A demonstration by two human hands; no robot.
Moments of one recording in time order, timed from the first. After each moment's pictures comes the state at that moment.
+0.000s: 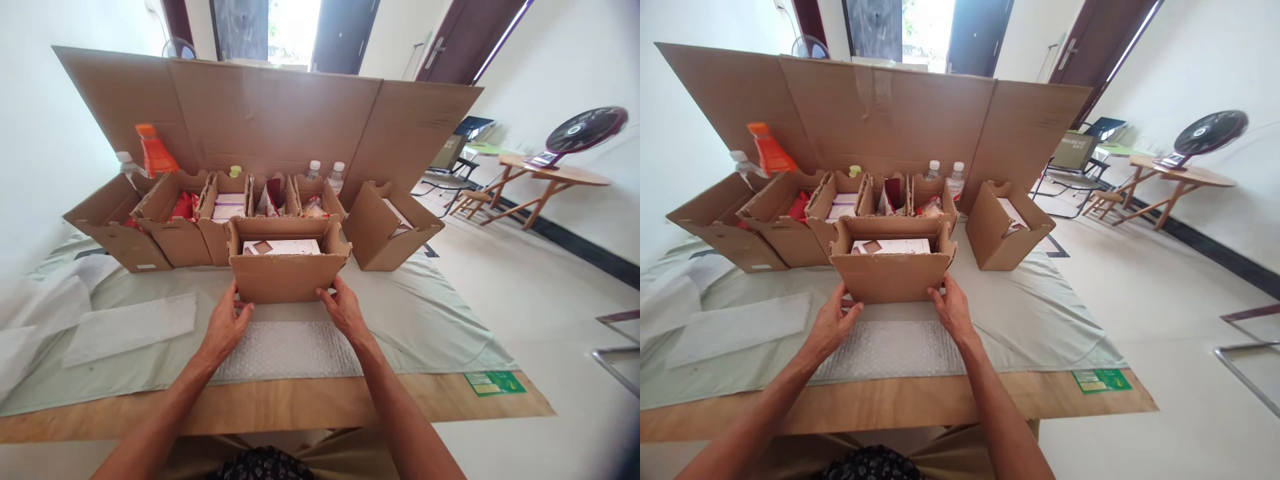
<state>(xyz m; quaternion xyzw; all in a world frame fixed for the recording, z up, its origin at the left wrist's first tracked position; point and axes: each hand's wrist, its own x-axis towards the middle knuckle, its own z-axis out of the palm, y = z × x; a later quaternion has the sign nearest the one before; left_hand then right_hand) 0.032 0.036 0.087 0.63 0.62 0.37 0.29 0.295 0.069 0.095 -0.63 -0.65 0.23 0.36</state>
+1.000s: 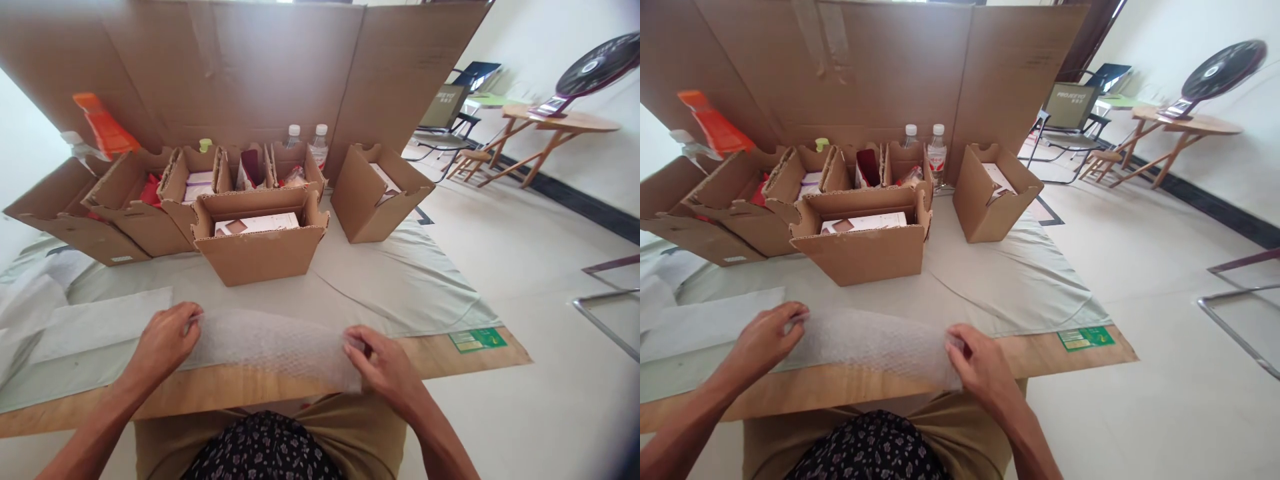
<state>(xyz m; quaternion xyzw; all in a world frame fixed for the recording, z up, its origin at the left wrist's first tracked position) -0.031 -0.011 0.108 0.78 0.62 0.09 0.07 0.356 -0.077 0.104 -0.63 -0.68 0.29 0.24</state>
